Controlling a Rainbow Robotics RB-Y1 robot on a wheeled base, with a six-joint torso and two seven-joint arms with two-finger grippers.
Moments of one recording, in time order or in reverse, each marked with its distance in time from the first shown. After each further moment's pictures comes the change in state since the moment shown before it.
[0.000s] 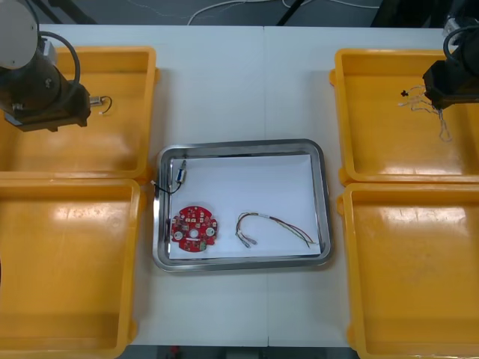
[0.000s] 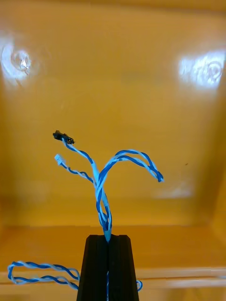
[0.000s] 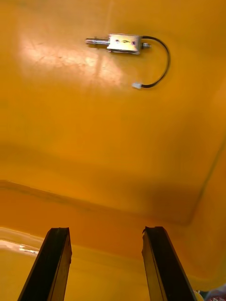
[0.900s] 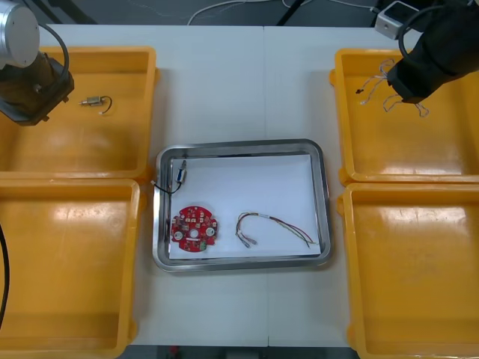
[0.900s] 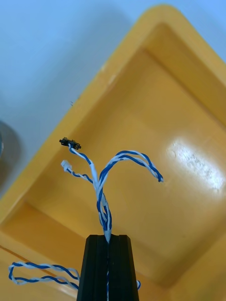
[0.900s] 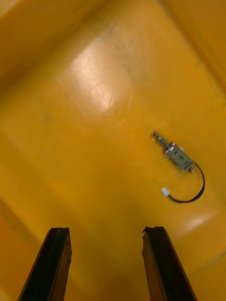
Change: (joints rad) right arm 0.001 0.126 0.010 -0.249 0.021 0.064 0.469; left arm -0.037 -0.001 0.003 0.163 -0.147 -0.201 0.586
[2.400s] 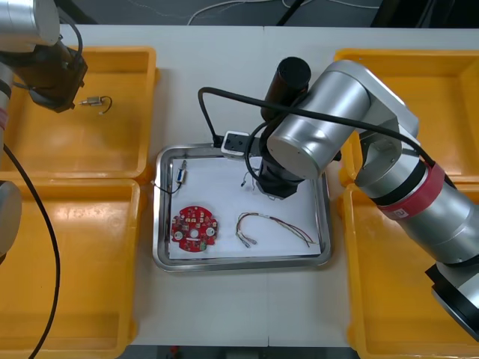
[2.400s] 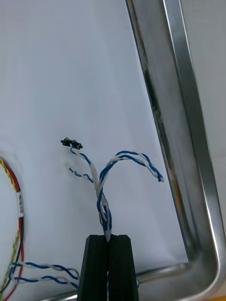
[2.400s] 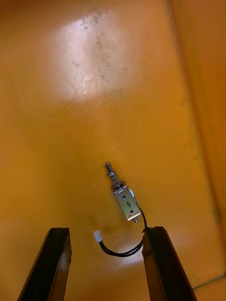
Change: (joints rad) right arm 0.113 0.171 0.636 -0.134 0.031 -0.251 0.000; left arm -0.221 -0.097 0.072 0.482 -0.069 -0.248 0.201
